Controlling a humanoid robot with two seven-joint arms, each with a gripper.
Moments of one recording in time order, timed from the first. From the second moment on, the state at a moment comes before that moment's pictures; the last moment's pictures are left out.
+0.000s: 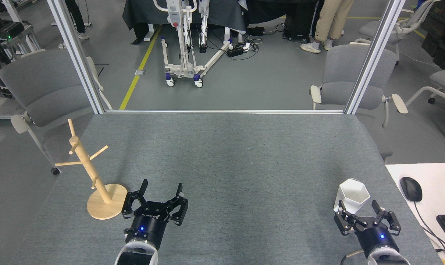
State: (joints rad) left arm -0.07 -0.13 -0.02 -1.56 -1.68 -0.08 0.01; right arm -0.15 -0.13 -0.27 -1.15 1.57 -0.25 -0.03
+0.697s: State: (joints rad) left arm -0.07 -0.13 -0.02 -1.55 -1.68 -0.08 0.01; right arm -0.19 -0.13 -0.27 -1.10 1.57 -0.24 -0.03
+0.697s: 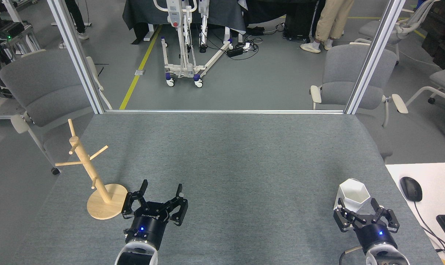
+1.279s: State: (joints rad) left arm -0.08 -0.13 -0.02 -1.53 -1.68 -0.08 0.01; right arm -0.24 -0.14 -0.27 -1.04 1.57 -0.23 -0.03
